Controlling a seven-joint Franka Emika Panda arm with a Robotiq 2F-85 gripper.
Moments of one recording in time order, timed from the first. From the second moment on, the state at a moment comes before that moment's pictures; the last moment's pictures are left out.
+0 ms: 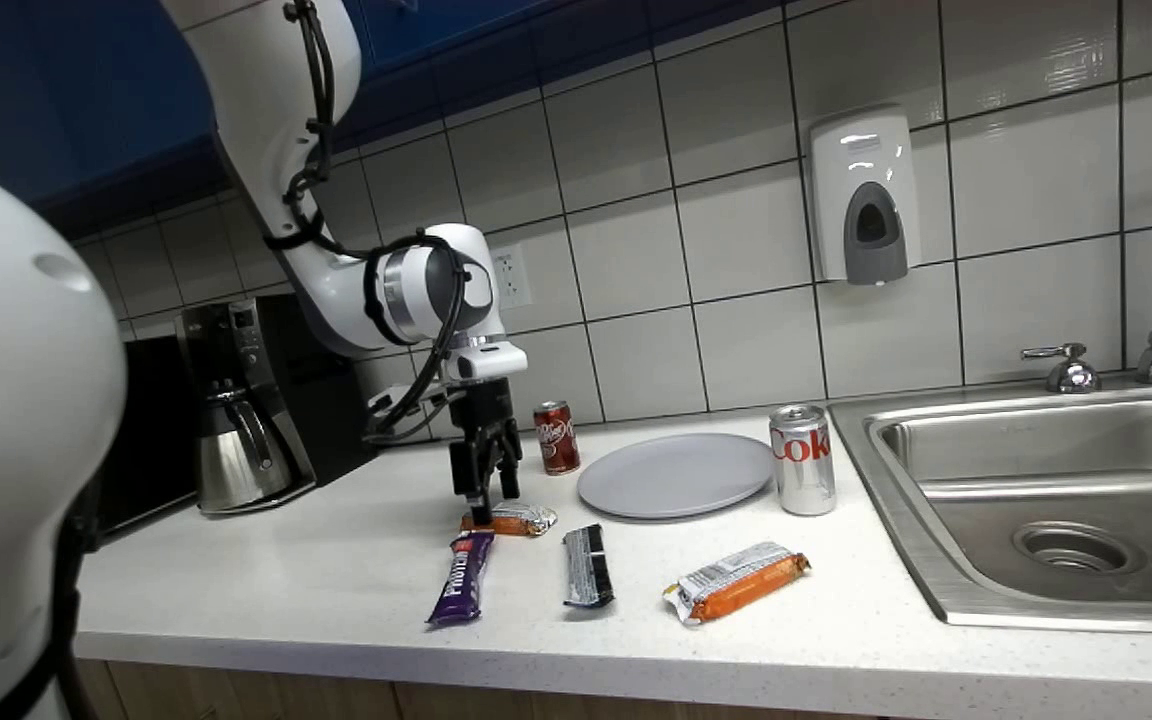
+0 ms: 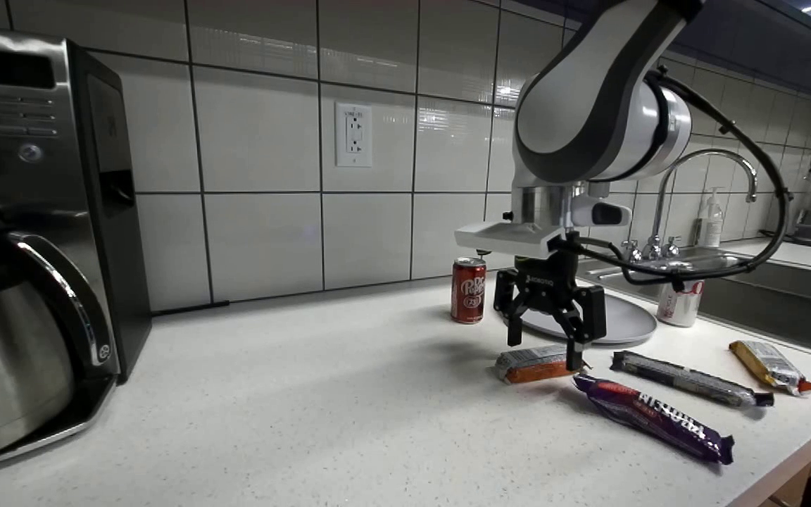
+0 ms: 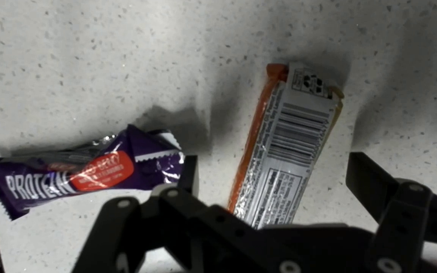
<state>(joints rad) 0.17 0.27 -0.03 -2.30 0.02 2.48 1.52</state>
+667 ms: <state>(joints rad) 0.17 0.27 -0.03 -2.30 0.02 2.49 1.52</state>
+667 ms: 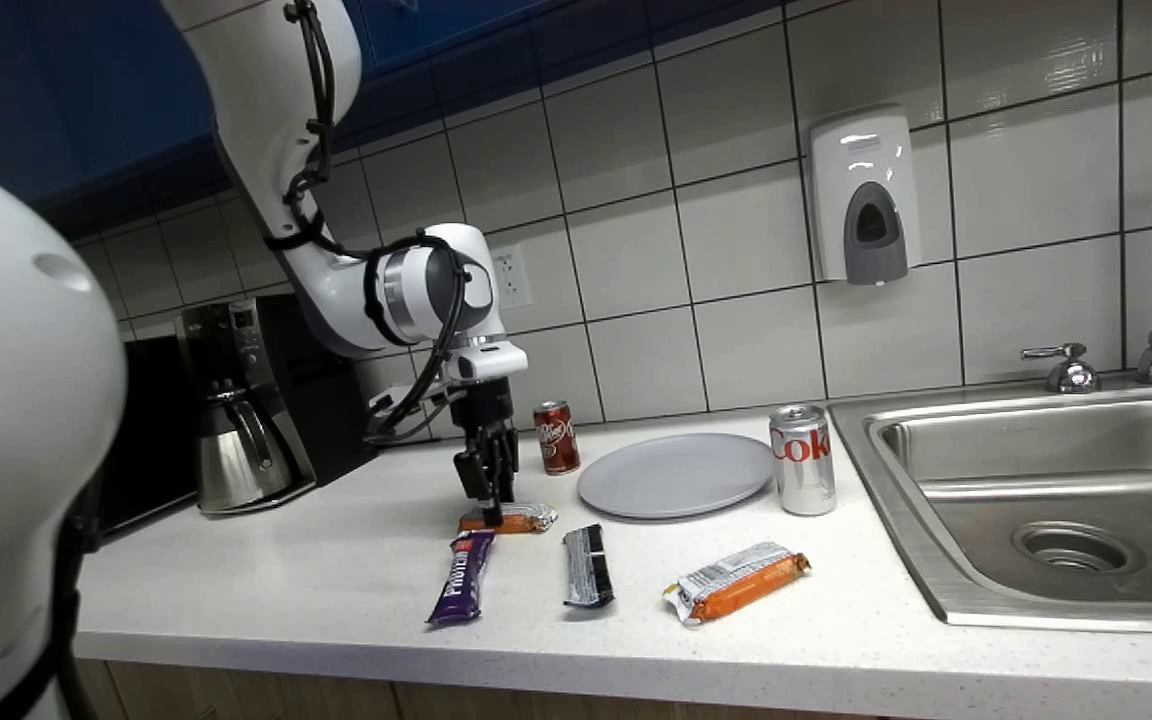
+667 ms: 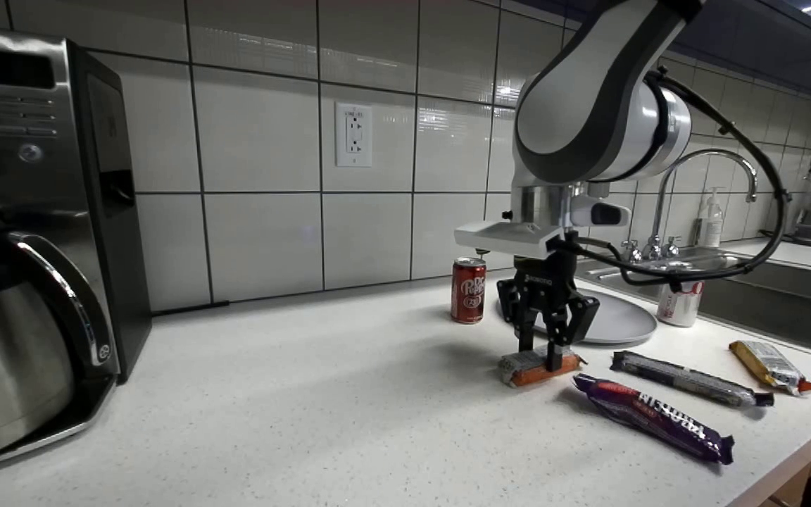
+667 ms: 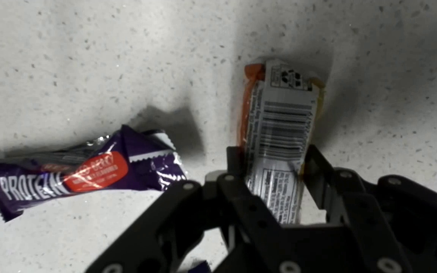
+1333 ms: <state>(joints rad) 0.17 0.23 -0.03 -2.30 0.02 2.49 1.53</state>
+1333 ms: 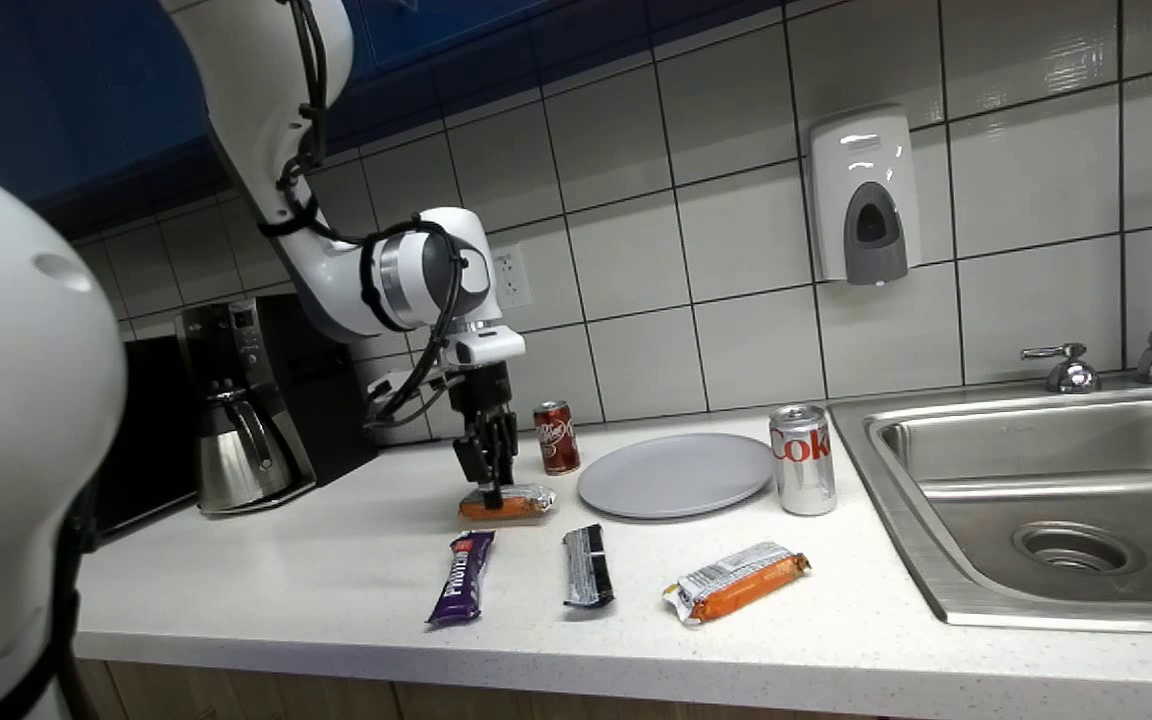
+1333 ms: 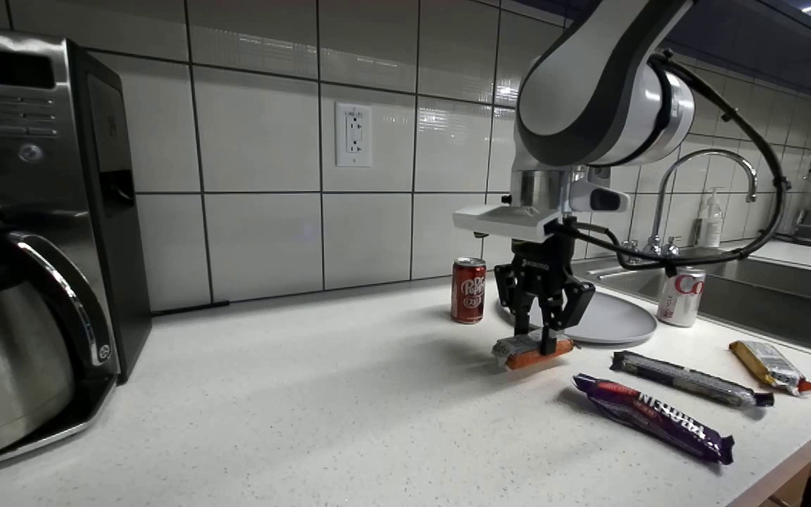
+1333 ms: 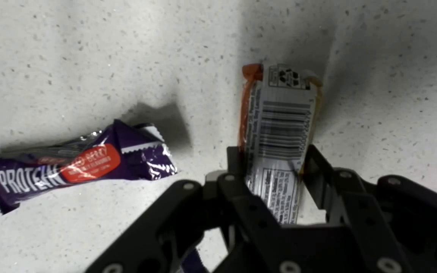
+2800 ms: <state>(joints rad) 0.08 0.24 -0.13 -2.13 -0.11 2.48 1.56</state>
